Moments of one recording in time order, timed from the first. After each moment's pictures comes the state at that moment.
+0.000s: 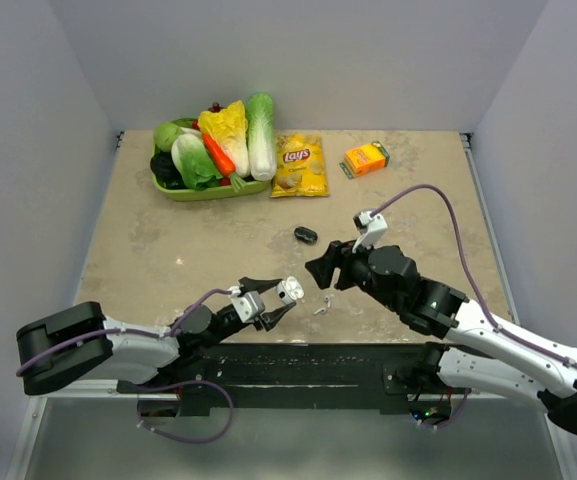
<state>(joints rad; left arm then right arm) -1.11 1.19 0.05 1.27 -0.08 0.13 0.98 0.83 0.70 -0.22 0.31 0.59</state>
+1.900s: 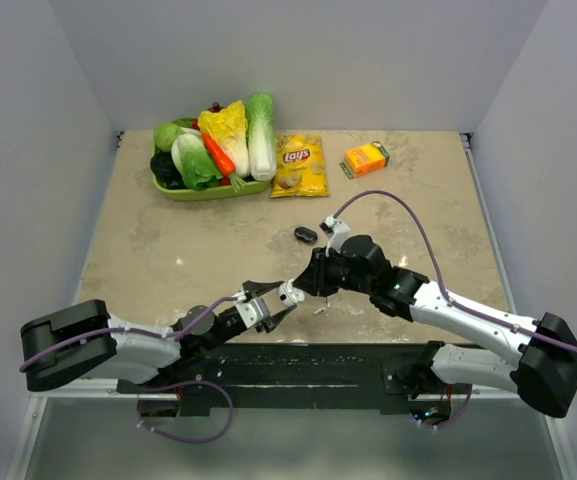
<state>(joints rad) -1.14 1.21 0.05 1.27 -0.08 0.21 0.86 1.11 0.66 -0.05 -0.15 0.66</state>
